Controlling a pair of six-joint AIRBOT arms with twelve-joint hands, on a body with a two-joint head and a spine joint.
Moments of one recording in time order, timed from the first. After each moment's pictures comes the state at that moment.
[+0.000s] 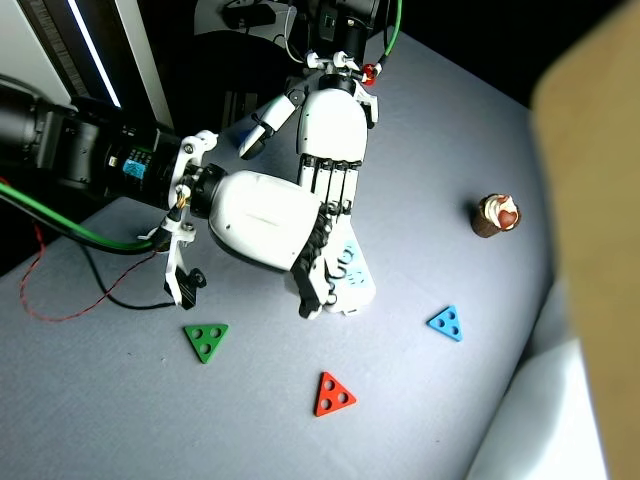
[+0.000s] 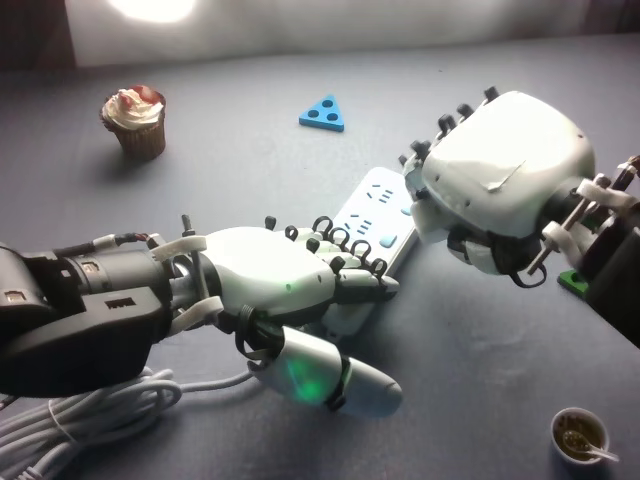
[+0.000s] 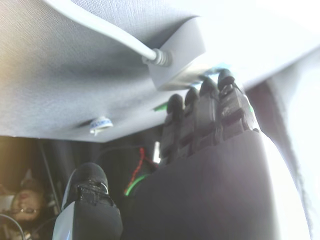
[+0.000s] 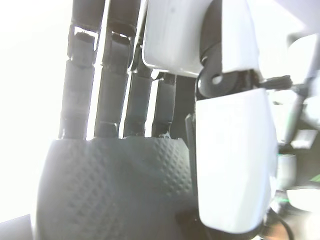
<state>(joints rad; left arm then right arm) 0.67 -1.10 0.98 0.01 -0.13 0.86 -0.38 -1.20 0.99 0.58 0.78 -1.92</state>
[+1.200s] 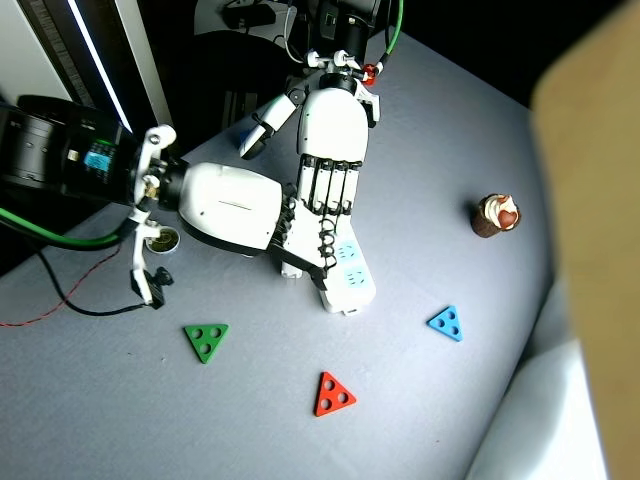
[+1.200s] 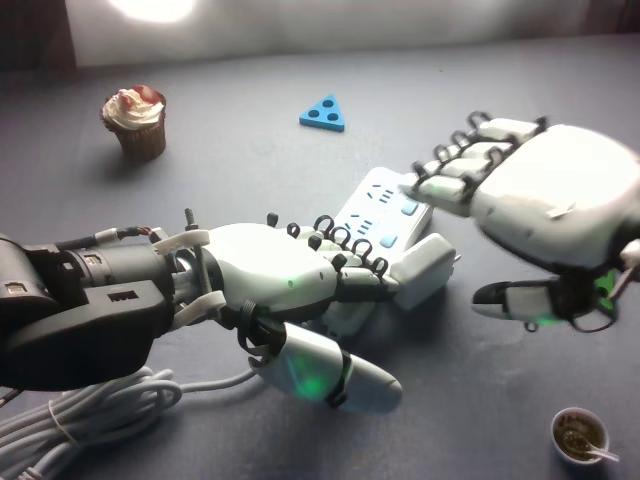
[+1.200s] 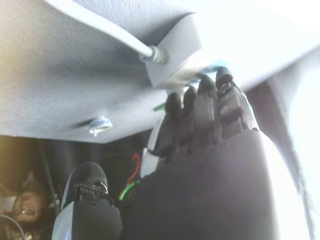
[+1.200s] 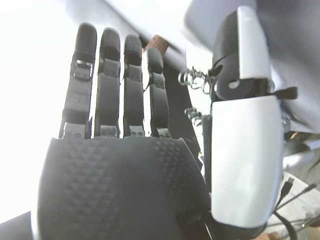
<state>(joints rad) 0.65 -1.10 0.98 0.01 -0.10 0.87 -0.40 -1.00 0.82 0.62 0.65 -1.82</state>
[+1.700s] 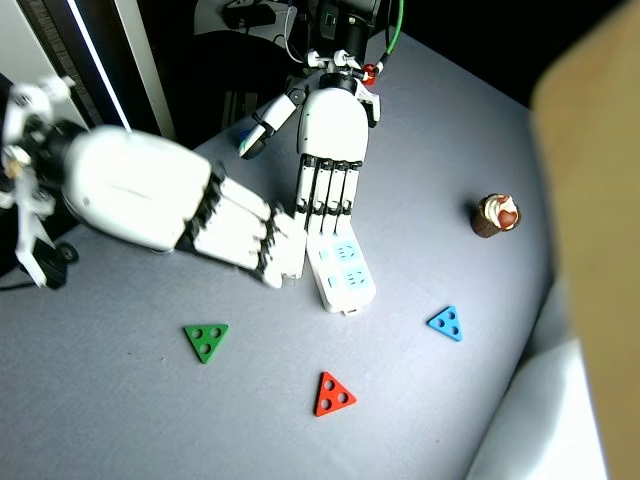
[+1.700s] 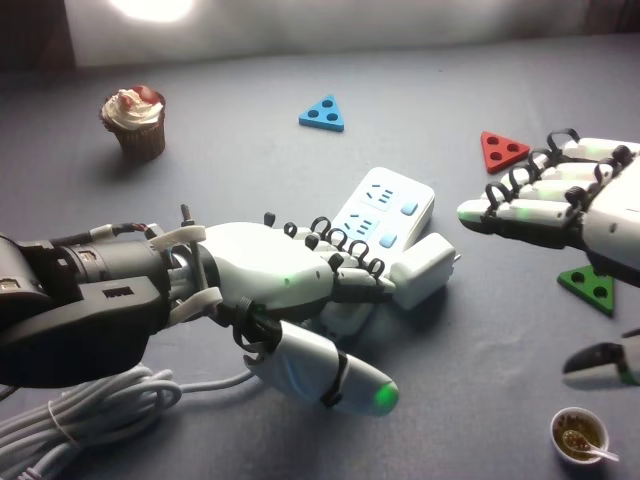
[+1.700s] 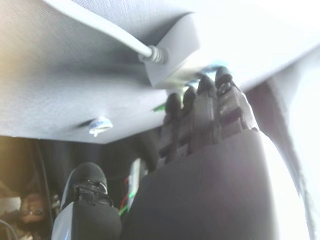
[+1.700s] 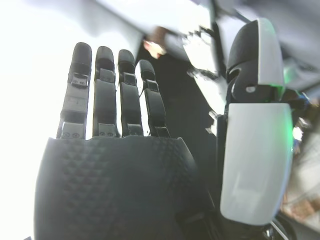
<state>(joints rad) 0.64 -1.09 0.97 0.01 -0.09 0.87 -0.33 -0.60 0.59 0.31 0.33 -1.35</state>
